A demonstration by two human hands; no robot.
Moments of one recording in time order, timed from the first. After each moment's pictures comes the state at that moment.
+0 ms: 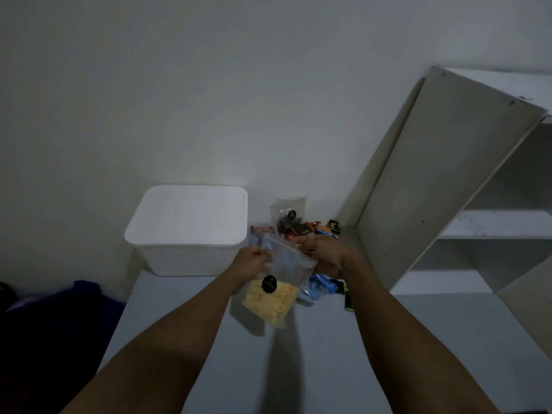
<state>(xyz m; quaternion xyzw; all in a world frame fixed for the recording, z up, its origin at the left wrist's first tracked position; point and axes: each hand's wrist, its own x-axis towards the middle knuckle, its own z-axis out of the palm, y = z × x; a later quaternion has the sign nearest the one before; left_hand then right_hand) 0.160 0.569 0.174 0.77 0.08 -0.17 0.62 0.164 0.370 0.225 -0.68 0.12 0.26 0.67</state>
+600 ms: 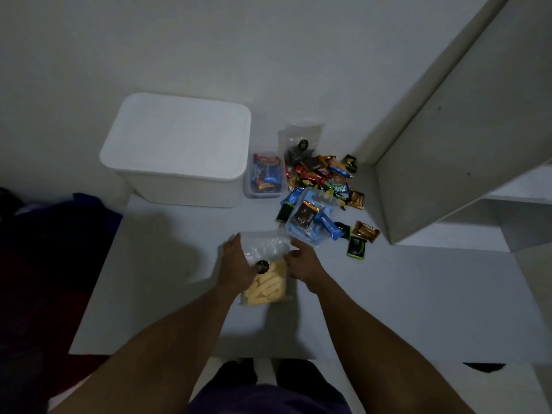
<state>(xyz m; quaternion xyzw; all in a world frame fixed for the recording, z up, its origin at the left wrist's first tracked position) 0.097 0.577 -0.016 0.87 0.18 -0.15 0.43 0.109 0.393 0.057 -0.78 0.17 0.27 0.54</state>
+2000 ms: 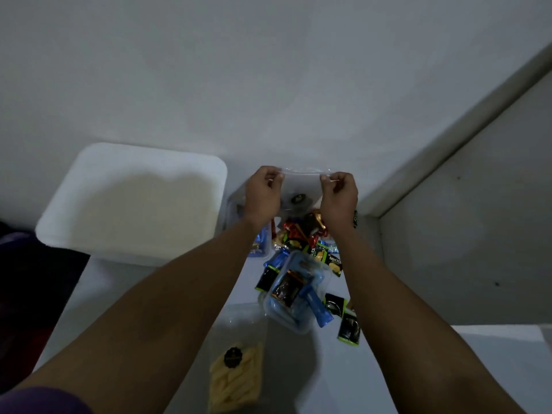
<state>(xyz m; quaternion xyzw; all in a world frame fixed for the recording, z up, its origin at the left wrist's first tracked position) 0.394 0.478 0.142 0.79 0.13 0.08 0.60 0.399 0.327 0.139 -0.80 0.13 -0.14 0.57</state>
